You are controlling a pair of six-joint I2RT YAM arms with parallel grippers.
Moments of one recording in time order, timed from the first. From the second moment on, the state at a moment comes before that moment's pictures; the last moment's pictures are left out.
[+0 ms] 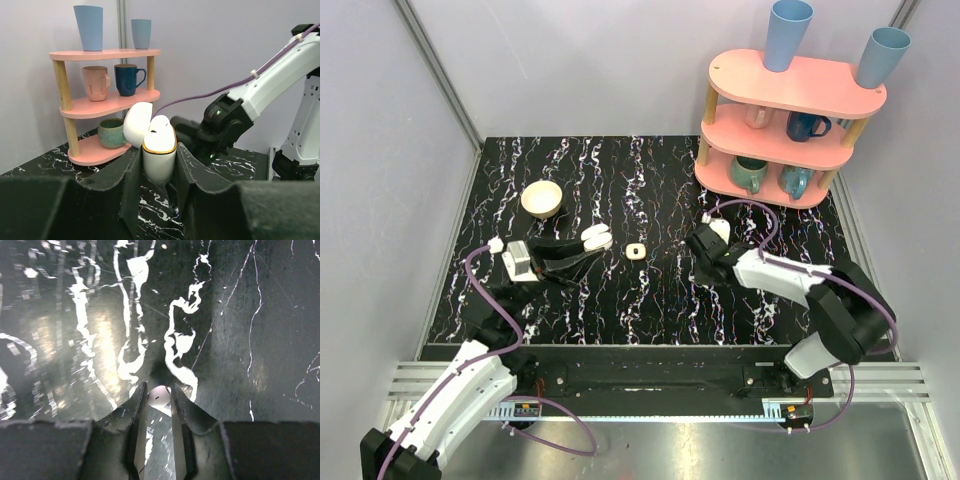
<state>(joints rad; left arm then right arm) -0.46 0.51 0.32 0.73 0.54 -0.33 0.69 1.55 0.82 -0.37 0.31 0.68</state>
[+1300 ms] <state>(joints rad) -0.52 0.58 0.28 0.86 0.47 -0.30 1.20 1.18 0.85 0.85 0.52 0.40</state>
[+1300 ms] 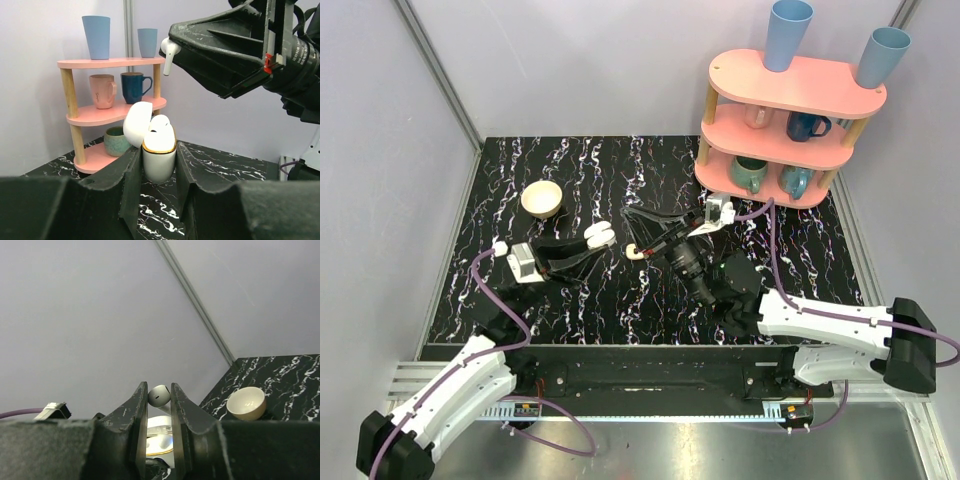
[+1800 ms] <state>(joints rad) -0.64 0.65 0.27 0.95 0.28 -0.16 1.26 1.23 0.88 0.91 0.53 0.43</state>
